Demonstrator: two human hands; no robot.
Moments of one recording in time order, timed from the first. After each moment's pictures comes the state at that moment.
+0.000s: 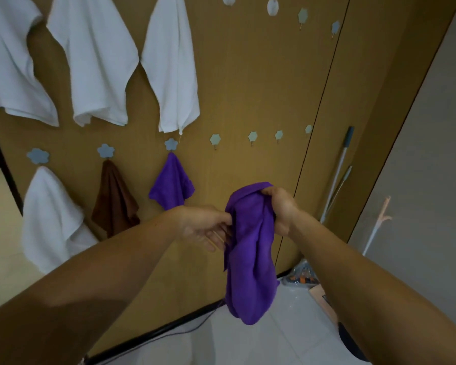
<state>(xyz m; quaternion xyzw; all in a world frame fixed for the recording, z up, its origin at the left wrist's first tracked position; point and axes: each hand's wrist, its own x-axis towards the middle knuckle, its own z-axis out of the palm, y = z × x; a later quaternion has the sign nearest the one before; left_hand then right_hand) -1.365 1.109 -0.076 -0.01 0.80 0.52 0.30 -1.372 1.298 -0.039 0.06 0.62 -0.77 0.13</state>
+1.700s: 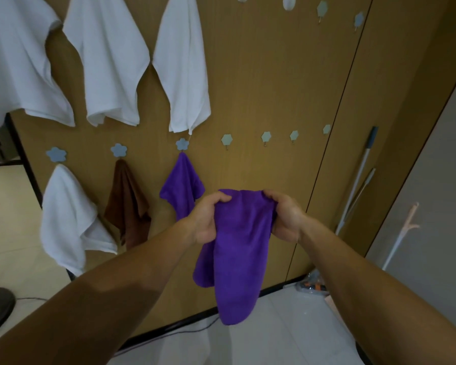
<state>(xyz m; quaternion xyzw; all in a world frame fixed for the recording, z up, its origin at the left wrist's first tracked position) -1.364 1.128 -0.078 -0.02 0.47 0.87 0.14 -1.397 1.309 -0.054 -0.05 0.60 -0.76 0.25</state>
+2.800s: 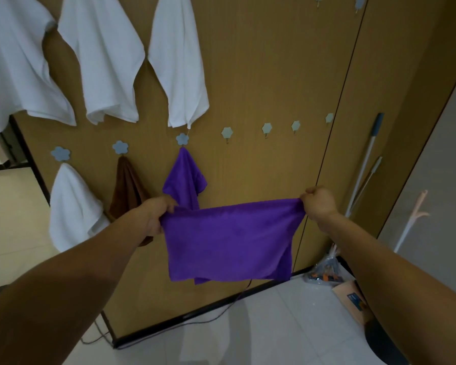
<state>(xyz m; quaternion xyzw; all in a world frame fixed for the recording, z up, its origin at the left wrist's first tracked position) -1.353 1.028 -0.093 -0.34 0.62 0.71 0.00 -1.431 1.376 -0.072 0.03 0.87 -0.49 -0.09</state>
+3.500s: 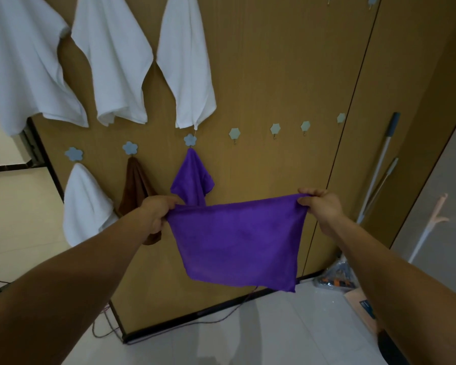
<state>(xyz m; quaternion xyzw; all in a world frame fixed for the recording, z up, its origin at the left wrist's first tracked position) -1.350 1.031 -0.089 -0.32 0.65 0.68 -0.10 -1.447 1.382 -0.087 0.00 0.74 -0.68 -0.02</state>
